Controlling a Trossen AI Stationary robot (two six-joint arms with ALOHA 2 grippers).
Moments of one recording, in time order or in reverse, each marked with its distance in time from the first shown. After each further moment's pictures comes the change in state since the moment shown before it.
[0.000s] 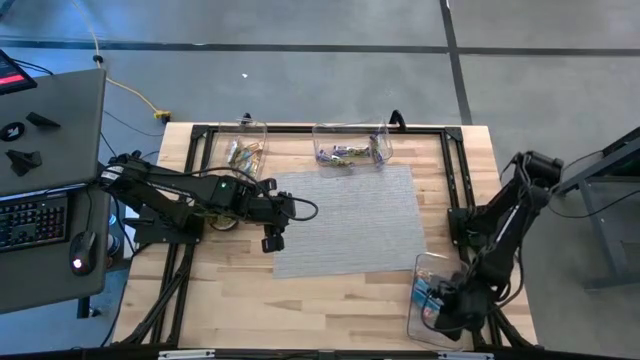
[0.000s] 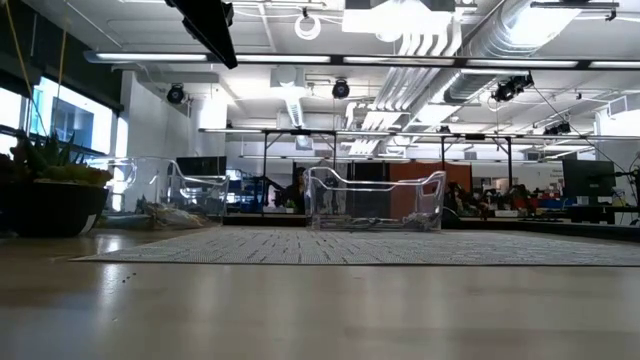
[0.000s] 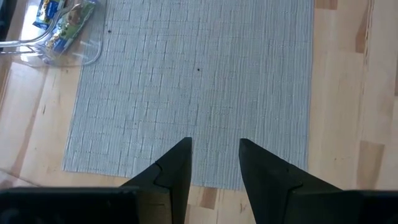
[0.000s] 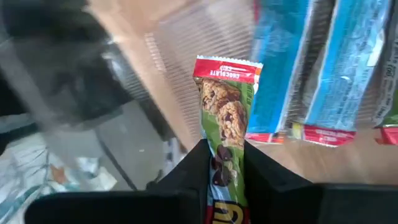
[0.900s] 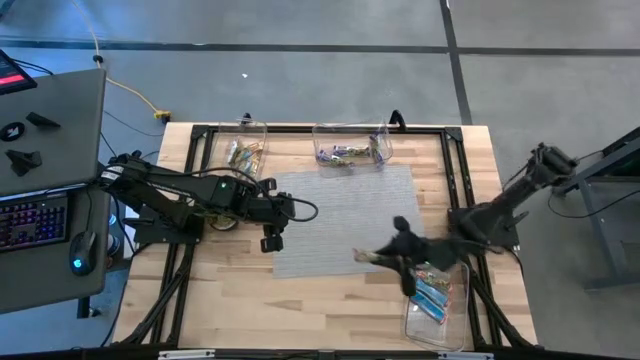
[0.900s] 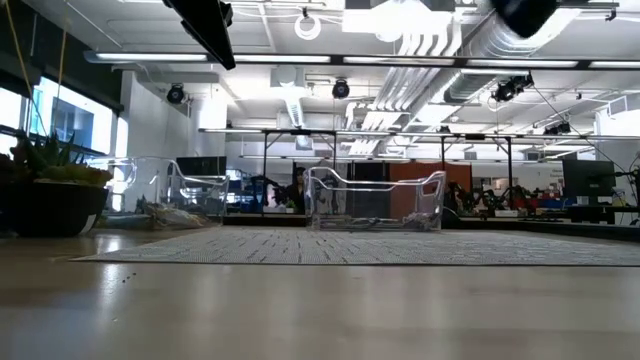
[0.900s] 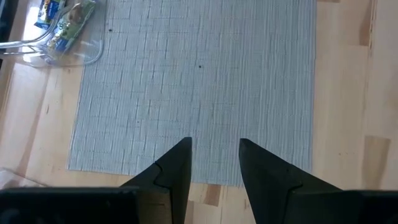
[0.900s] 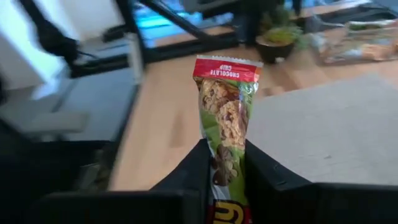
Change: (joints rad) left arm 0.000 0.000 0.000 -0.012 -0.006 0.017; right arm -0.491 -0.164 -0.001 0.487 0.512 -1.231
